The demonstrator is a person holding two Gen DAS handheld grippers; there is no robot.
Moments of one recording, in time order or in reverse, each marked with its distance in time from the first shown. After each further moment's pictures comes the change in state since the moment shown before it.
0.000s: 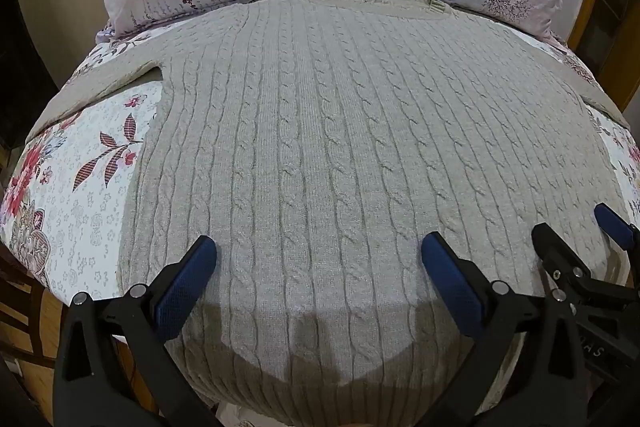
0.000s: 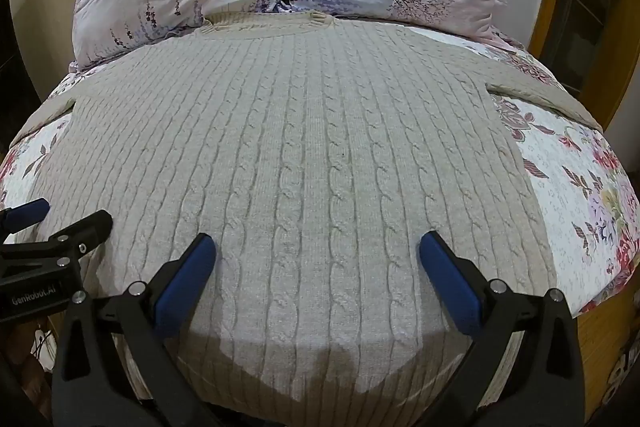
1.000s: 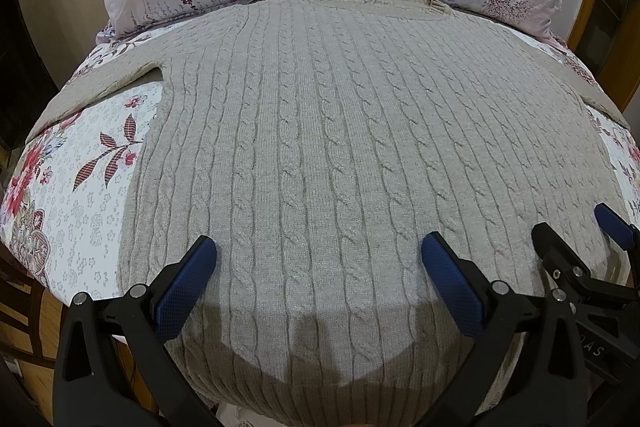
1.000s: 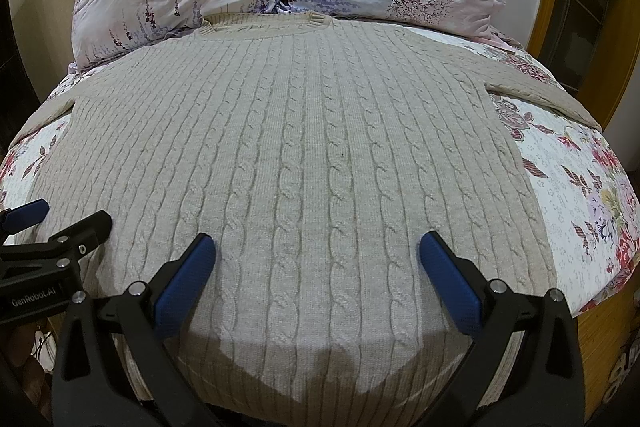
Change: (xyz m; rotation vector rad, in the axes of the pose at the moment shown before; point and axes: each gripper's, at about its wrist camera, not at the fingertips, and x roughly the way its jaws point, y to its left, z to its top) left arm 0.000 0.000 0.000 0.000 -0.002 0.000; right arm 0.001 -0.002 -0.001 -0.001 -0.001 0.002
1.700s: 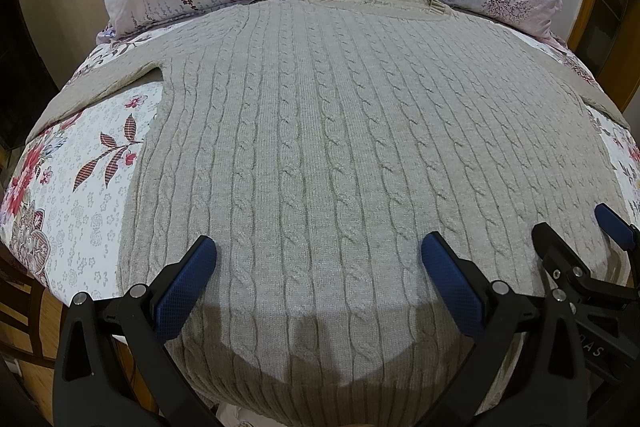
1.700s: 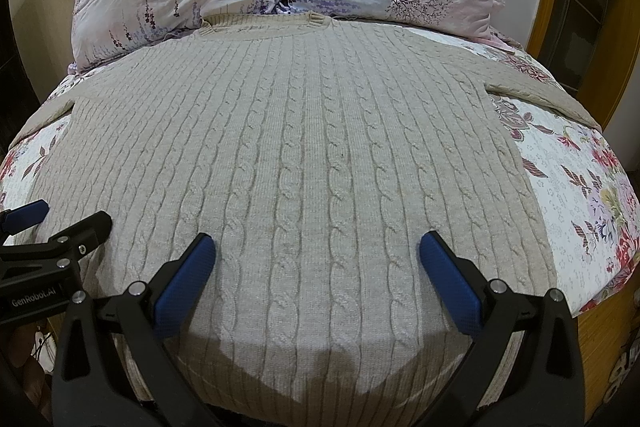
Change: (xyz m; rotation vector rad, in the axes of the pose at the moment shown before) left arm 0.000 0.000 0.000 0.000 -0.001 0.000; right arm -0.001 0.000 0.001 0.000 -0.001 0.000
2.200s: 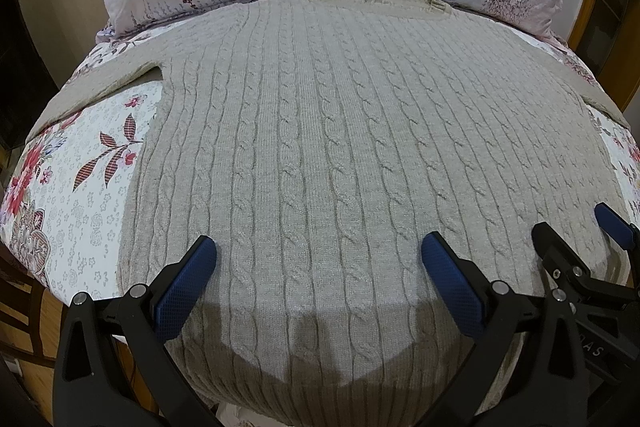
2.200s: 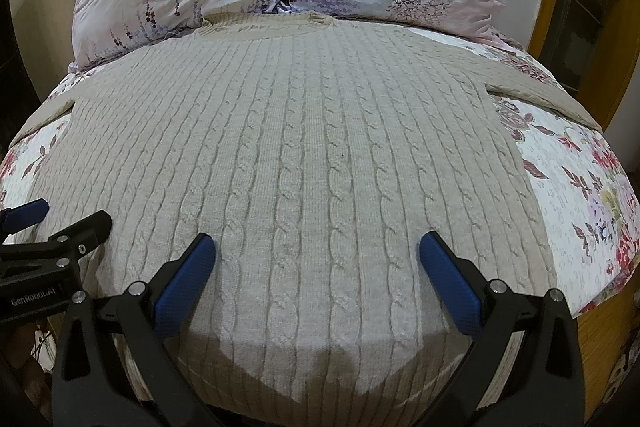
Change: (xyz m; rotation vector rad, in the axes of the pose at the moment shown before) left arm 0.000 0.000 0.000 0.001 0.007 0.000; right arm 0.001 0.002 -0.001 -0.008 0.007 0.006
